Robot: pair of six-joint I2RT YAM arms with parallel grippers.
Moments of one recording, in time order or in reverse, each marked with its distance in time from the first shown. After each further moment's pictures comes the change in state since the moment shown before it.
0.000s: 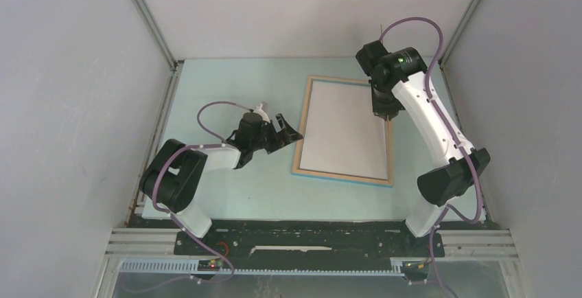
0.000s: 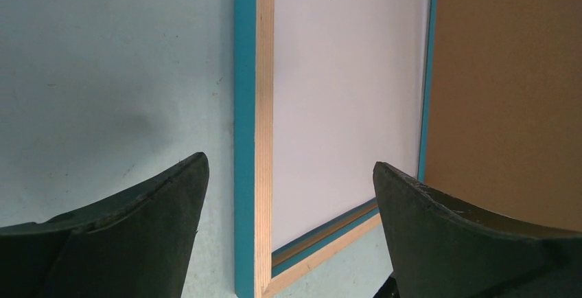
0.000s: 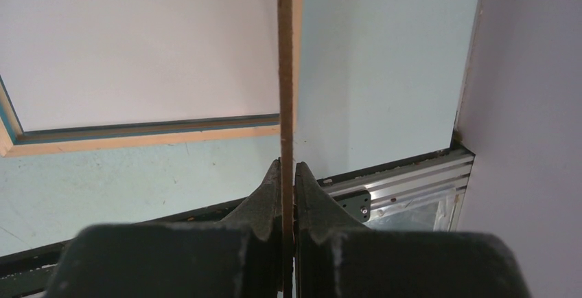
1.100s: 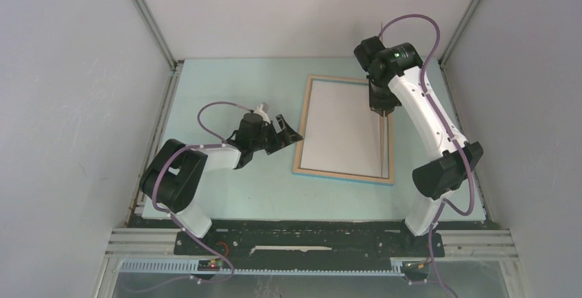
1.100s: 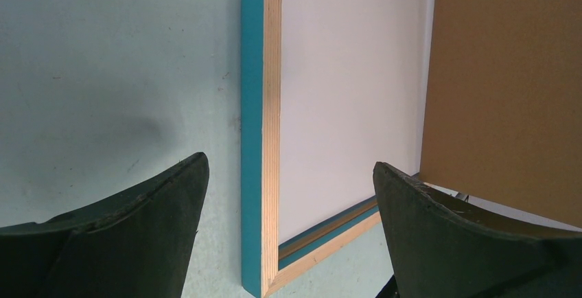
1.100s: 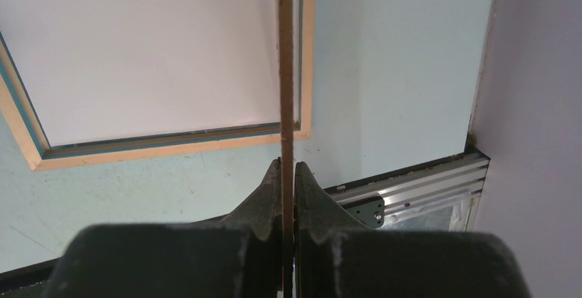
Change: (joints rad) left arm -0.004 0.000 0.000 -0.021 -0.012 0.009; right arm -0.018 0.065 0.068 0.001 -0.016 0.024
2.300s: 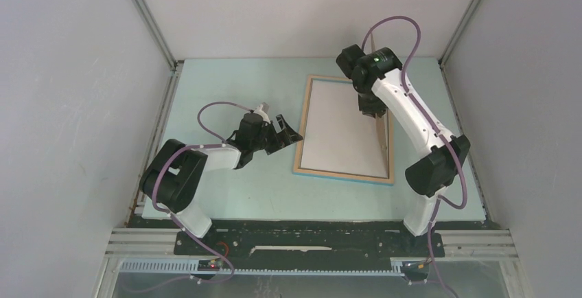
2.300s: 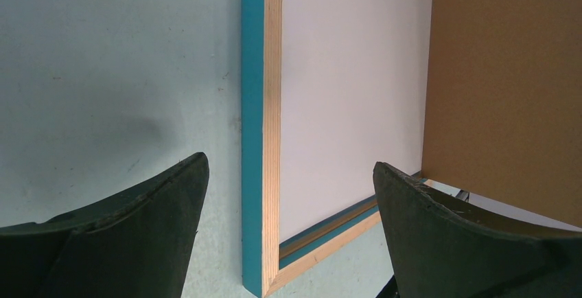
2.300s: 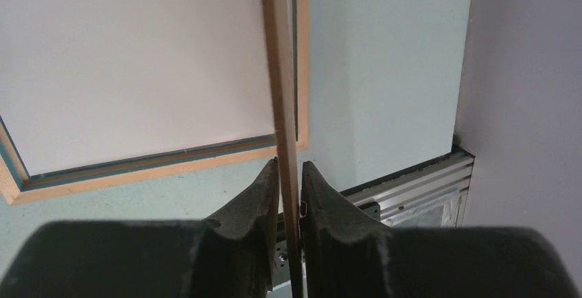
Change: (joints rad) left arm -0.001 0.000 0.000 0.000 0.000 0.001; right arm 0.076 0.050 -0.033 0.014 0.122 0.077
